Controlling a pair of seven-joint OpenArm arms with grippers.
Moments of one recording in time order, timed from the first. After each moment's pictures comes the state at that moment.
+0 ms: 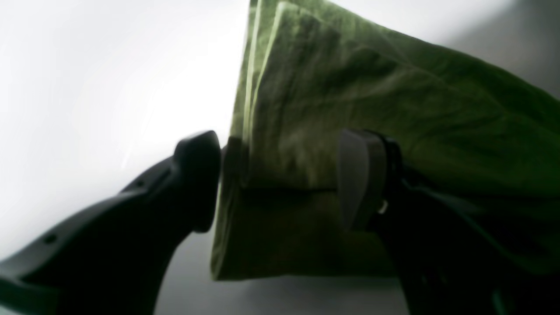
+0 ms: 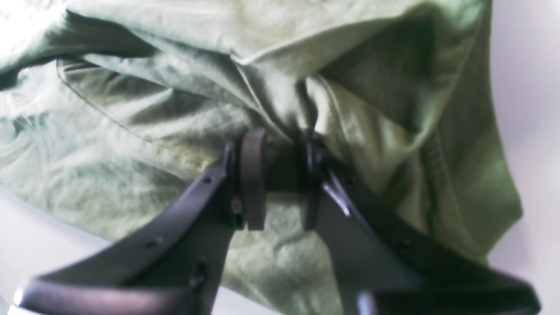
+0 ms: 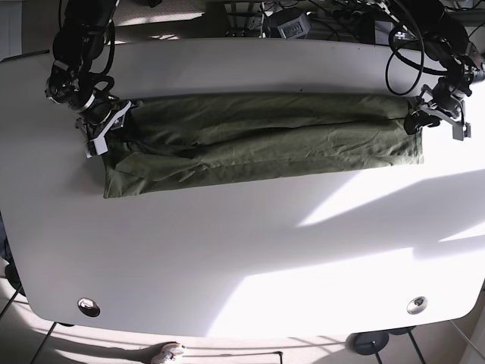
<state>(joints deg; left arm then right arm) 4.7 -12.9 -49.1 74.5 -31.3 -40.0 54.4 -8.2 11.9 24.6 82.3 22.8 40.5 -38.9</state>
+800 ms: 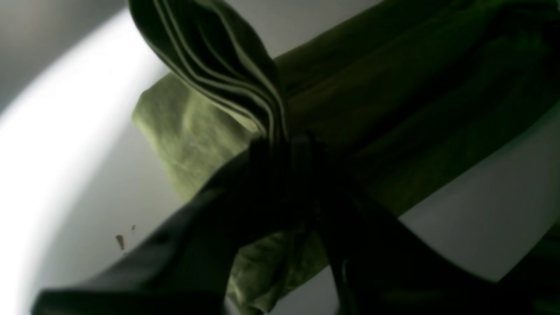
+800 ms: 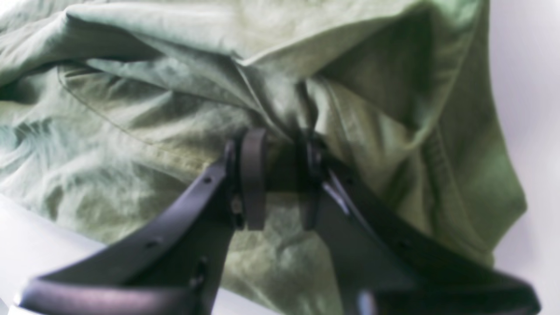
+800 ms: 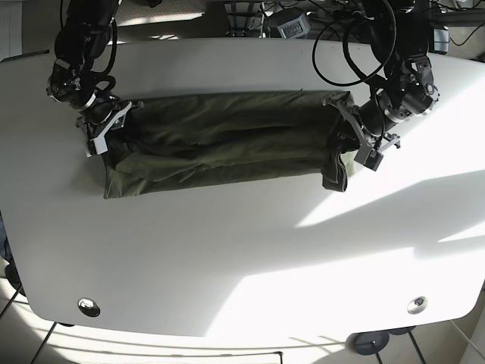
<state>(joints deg) 11.1 -5.7 -17.6 107.5 -29.0 -38.0 57.4 -8.3 11.0 25.0 82.3 22.7 40.4 -38.5</state>
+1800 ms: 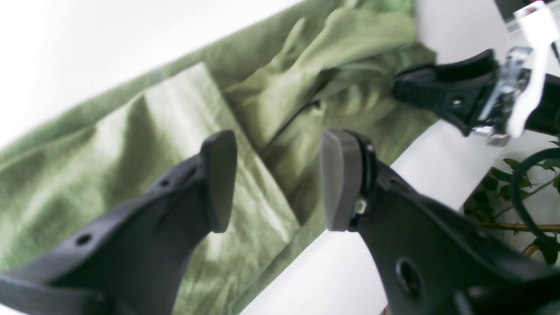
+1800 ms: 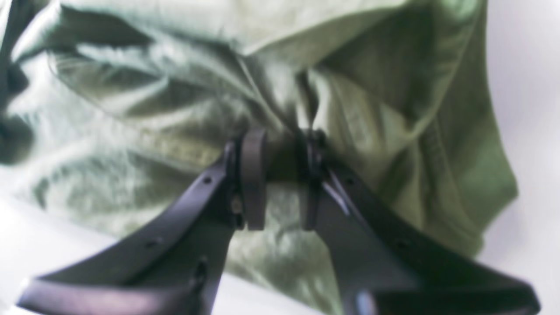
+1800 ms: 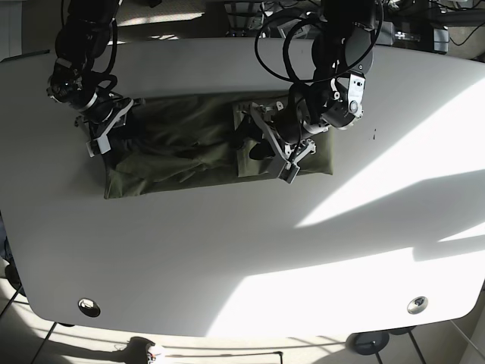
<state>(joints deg) 5.8 -2.0 7.6 105.4 -30.3 -16.5 53.3 -8.8 10.5 24.8 87.6 20.9 40.1 -42.8</state>
